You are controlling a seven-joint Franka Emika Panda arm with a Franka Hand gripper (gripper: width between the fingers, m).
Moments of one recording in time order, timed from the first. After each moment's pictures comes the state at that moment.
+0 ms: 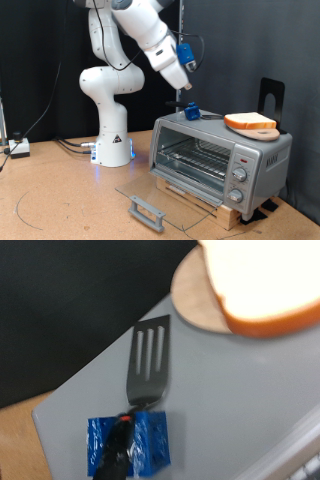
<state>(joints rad) 0.14 -0.51 -0.15 -2.42 0.69 1.70 -0.64</state>
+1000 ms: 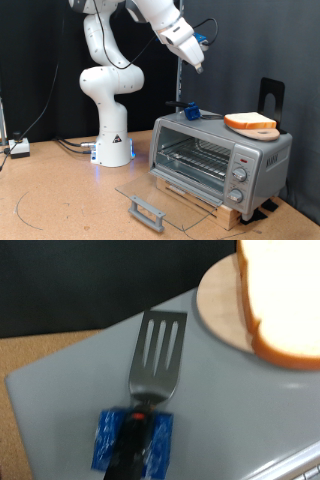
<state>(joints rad) 0.14 -0.78 -0.02 -2.58 0.62 1.83 -0.71</state>
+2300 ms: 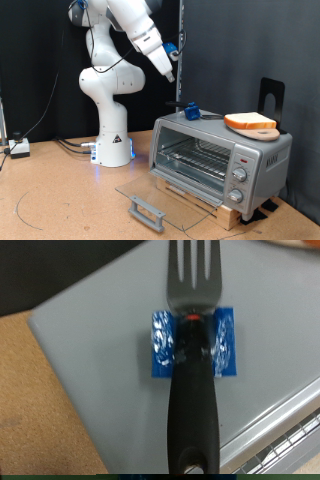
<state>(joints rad) 0.03 -1.01 -0.01 -2.80 0.57 1.82 -0.63</state>
